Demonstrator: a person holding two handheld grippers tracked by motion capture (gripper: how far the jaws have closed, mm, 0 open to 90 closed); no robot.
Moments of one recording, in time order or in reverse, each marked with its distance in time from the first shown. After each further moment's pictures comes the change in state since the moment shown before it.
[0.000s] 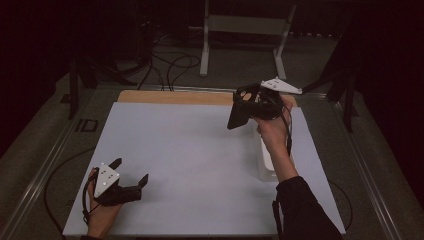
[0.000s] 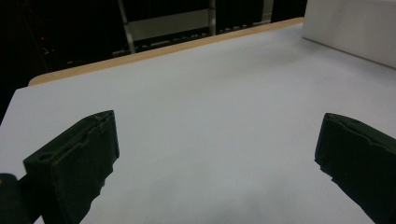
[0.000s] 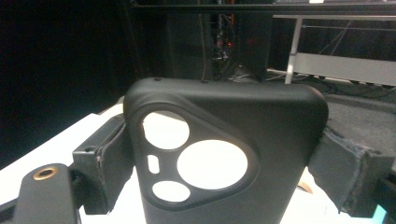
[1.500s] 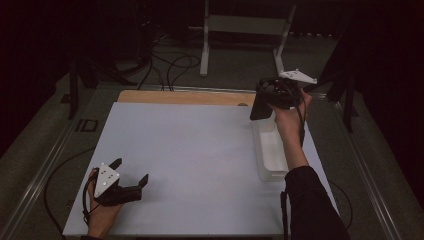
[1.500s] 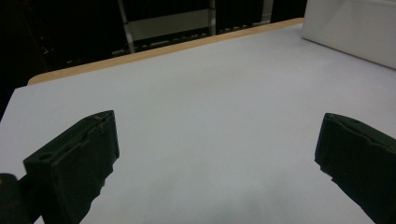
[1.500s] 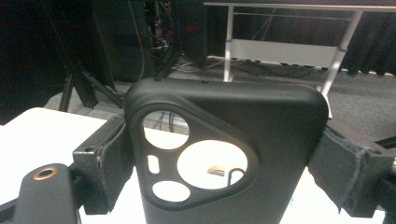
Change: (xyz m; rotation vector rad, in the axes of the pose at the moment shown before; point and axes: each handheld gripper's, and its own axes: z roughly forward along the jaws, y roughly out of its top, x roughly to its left) left arm 0.000 0.000 0.000 -0.001 -0.001 -0.006; right arm -0.060 0.007 0.004 0.053 -0.244 0.018
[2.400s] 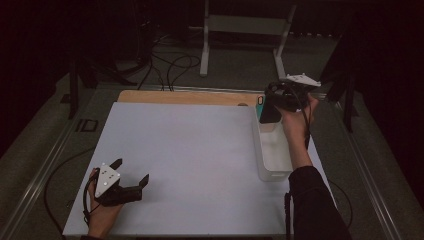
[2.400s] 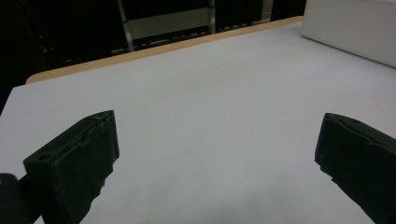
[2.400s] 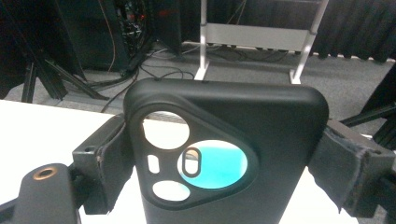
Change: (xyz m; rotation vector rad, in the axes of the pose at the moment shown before) left arm -0.001 0.000 0.001 0.005 -0.002 0.000; right arm -0.026 -0.017 0.010 0.058 -0.099 0.010
